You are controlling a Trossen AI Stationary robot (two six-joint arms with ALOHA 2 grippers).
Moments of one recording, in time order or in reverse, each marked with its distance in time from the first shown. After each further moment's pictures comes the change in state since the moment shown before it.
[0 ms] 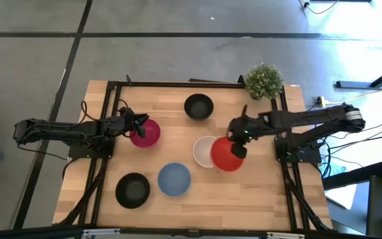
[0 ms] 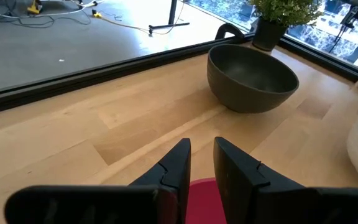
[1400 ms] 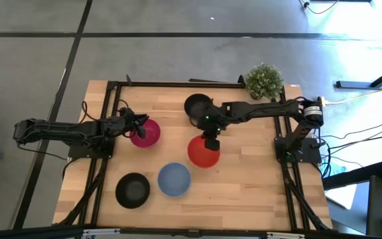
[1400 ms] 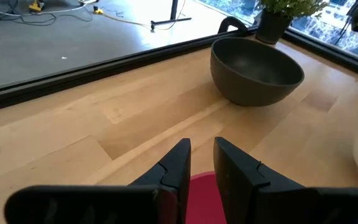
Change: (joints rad) left arm 0.000 0.000 0.000 -0.027 0.000 0.003; right arm -0.177 0.508 0.319 0.154 -0.292 -0.360
